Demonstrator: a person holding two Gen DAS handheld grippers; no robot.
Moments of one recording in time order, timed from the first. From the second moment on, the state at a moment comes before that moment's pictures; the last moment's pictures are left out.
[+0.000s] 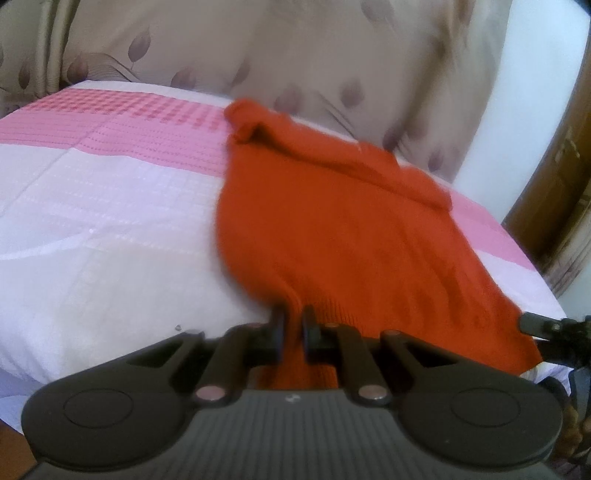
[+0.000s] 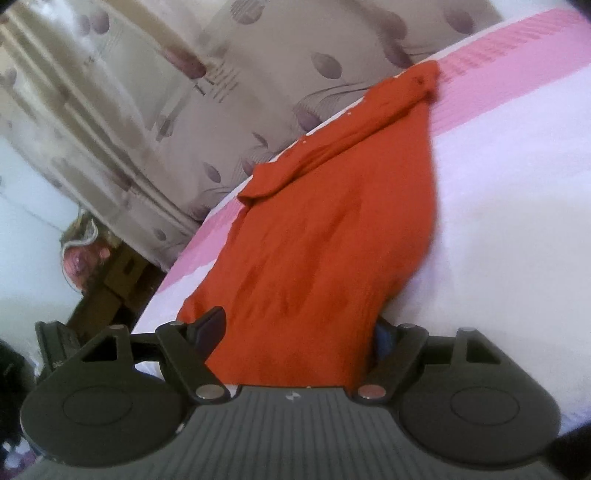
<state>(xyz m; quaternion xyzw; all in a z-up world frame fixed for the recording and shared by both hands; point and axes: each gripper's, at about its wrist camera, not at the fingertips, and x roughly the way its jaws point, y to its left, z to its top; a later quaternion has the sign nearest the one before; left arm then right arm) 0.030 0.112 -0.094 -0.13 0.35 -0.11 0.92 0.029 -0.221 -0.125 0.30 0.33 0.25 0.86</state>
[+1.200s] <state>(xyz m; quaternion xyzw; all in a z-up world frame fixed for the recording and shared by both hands) 0.017 0.135 -0.097 -0.19 0.34 -0.16 0.91 0.005 -0.258 -0.136 0.40 0.32 0.24 0.82</state>
